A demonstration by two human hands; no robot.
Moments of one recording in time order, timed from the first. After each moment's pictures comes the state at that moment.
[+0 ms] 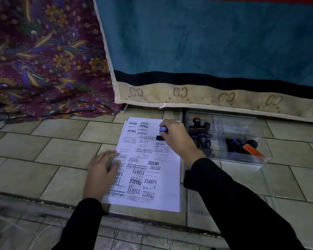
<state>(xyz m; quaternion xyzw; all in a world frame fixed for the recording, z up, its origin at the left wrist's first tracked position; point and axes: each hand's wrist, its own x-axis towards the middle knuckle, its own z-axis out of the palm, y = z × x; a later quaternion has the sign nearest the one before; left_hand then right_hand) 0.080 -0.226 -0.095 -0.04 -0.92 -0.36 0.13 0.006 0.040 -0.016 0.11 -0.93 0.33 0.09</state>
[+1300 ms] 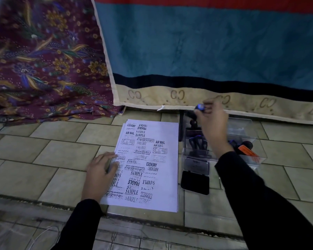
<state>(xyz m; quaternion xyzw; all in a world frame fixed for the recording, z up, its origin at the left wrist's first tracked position) 0.081 -0.224 -0.093 -0.05 -0.92 -0.36 0.14 0.006 0.119 0.028 -0.08 -0.81 0.52 0.27</state>
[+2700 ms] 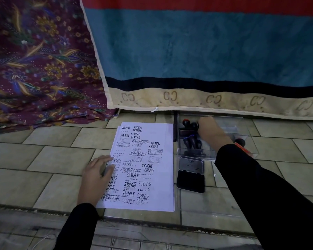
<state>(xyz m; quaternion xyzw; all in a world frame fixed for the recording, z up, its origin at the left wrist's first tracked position) 0.085 -0.221 -0.088 -0.03 -0.92 -0.36 0.13 -0.009 0.145 0.012 -0.09 -0.99 0.07 -0.04</state>
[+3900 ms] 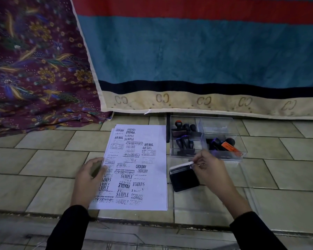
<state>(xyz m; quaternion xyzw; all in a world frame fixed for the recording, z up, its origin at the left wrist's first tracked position) 0.093 -0.214 -0.082 0.03 -0.84 -0.54 0.09 0.137 0.143 -0.018 -0.06 -0.90 0.43 0.07</state>
